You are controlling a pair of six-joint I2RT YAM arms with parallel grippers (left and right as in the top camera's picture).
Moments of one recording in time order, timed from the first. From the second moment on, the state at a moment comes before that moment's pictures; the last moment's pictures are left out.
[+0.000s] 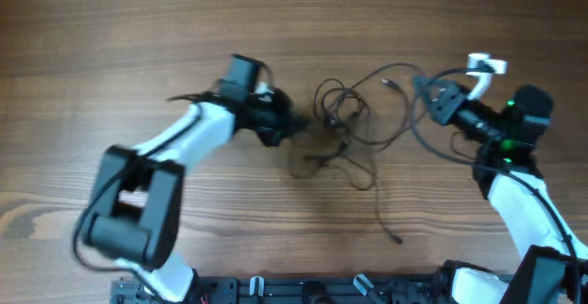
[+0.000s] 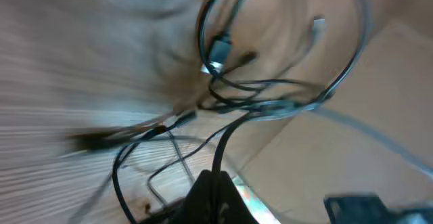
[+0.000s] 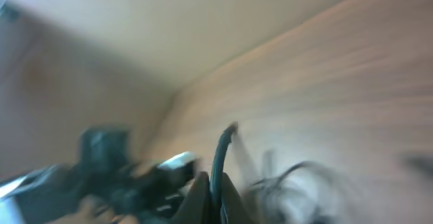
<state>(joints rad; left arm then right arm) -0.33 1.82 1.05 -0.32 0.78 -1.21 -0.25 1.35 0.57 0.51 -0.96 0.65</state>
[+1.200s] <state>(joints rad) 0.46 1.41 1.05 -0.83 0.29 -0.92 -0.39 1.29 1.12 -0.50 -0.09 0.80</state>
